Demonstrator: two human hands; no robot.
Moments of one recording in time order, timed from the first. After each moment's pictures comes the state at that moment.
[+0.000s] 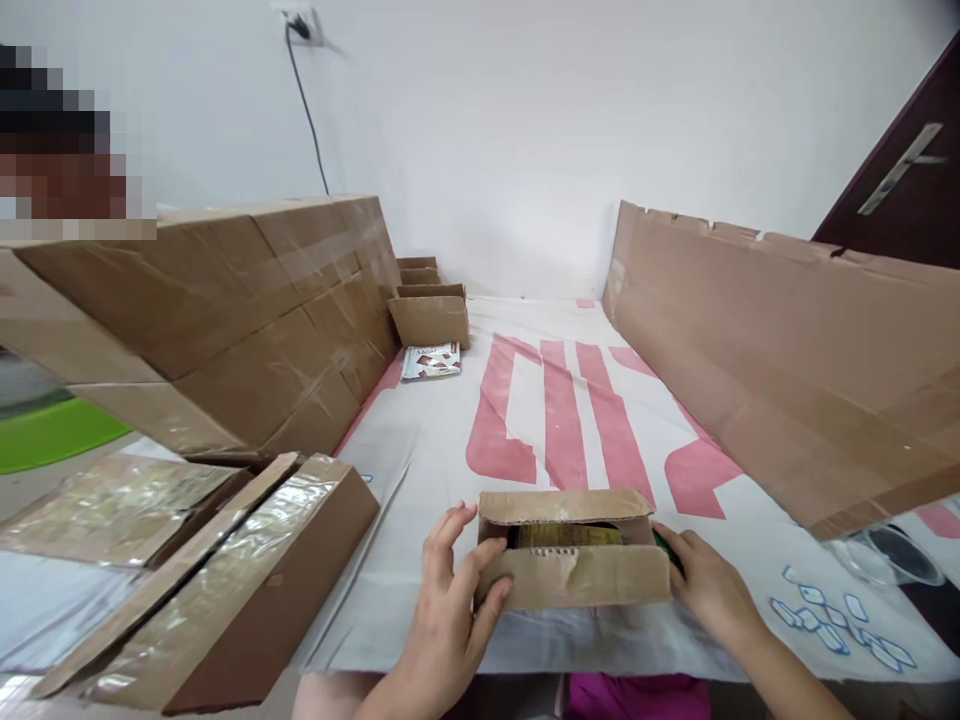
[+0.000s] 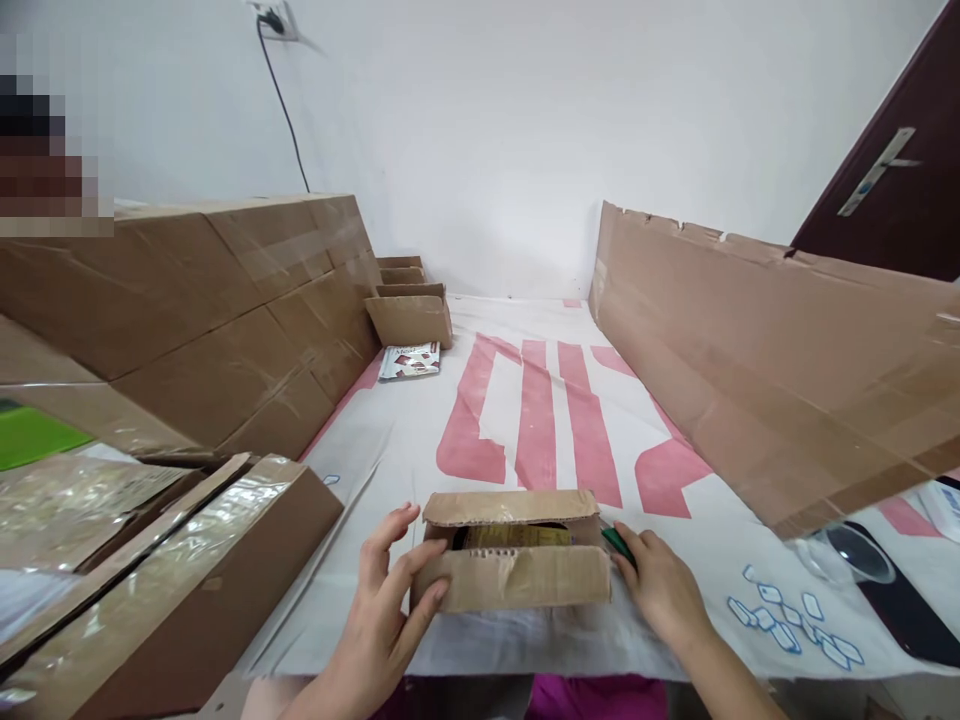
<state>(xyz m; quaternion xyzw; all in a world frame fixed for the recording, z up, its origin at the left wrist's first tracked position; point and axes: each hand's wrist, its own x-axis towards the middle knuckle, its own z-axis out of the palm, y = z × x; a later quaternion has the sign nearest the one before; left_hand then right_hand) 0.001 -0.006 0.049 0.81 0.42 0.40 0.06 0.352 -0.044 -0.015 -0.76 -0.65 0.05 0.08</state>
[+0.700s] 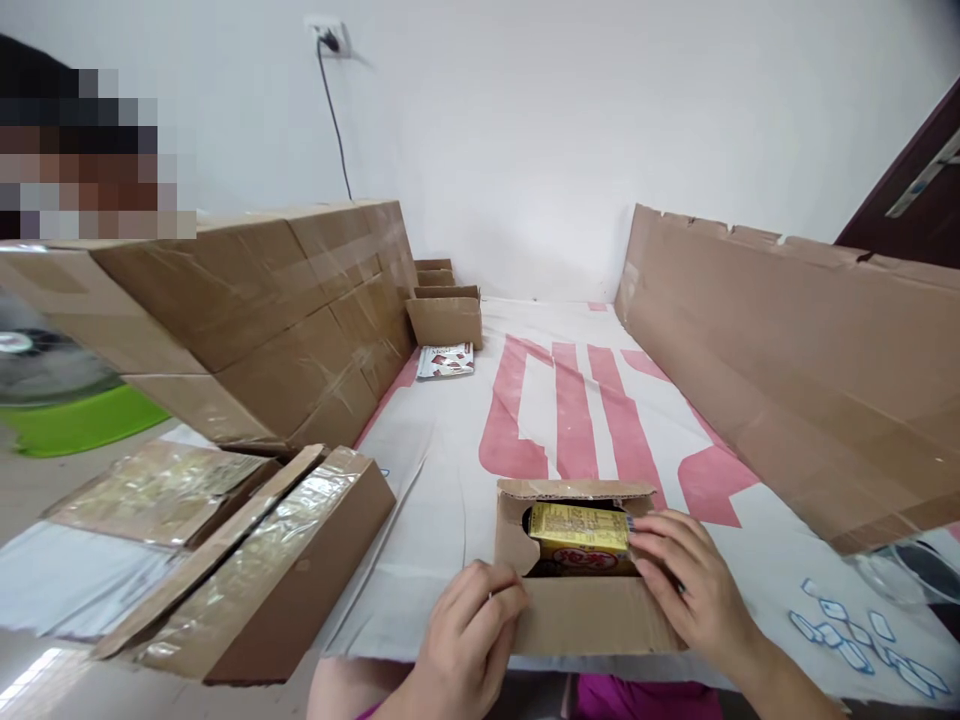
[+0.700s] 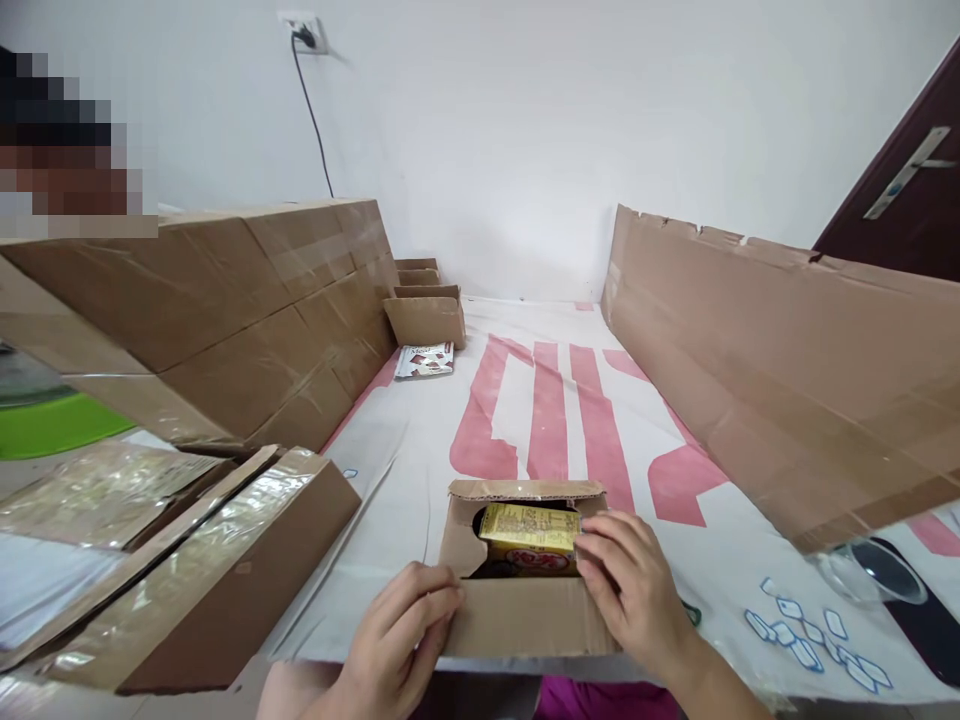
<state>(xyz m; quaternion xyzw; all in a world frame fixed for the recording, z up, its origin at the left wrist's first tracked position) -0.003 -0.019 0.059 0.86 0.28 0.42 0.11 0.293 -0.038 0.055 -0.50 -0.79 -0.04 0.35</state>
